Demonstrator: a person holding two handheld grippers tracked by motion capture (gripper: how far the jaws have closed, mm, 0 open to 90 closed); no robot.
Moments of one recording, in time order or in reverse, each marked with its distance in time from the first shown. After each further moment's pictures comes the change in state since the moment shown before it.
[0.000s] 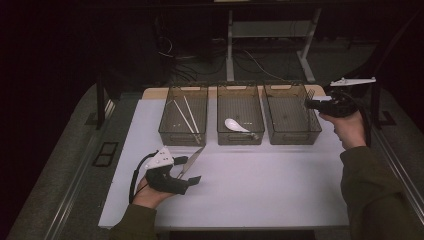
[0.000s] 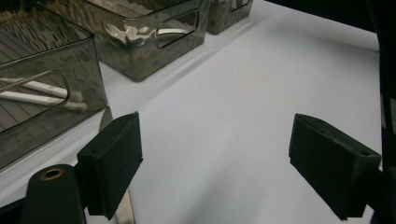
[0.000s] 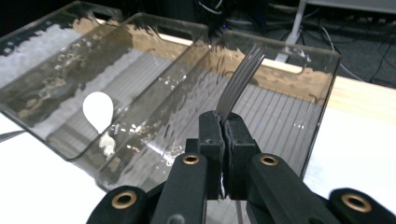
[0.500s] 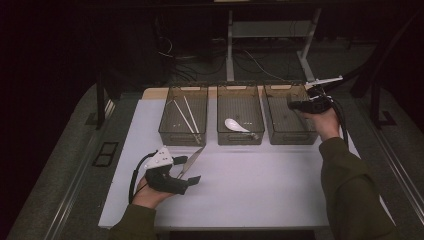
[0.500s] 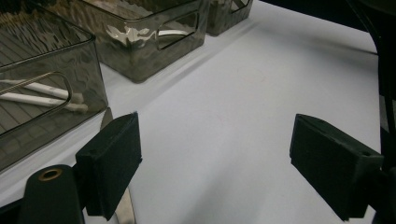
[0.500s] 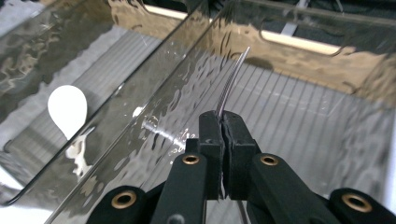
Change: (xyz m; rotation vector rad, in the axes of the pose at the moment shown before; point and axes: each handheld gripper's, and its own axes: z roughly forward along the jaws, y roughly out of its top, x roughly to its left) left arm 0.000 0.001 -0.001 -0.005 -0.005 -0.002; right arm 0.003 0.004 0.073 0.120 -0.012 0.026
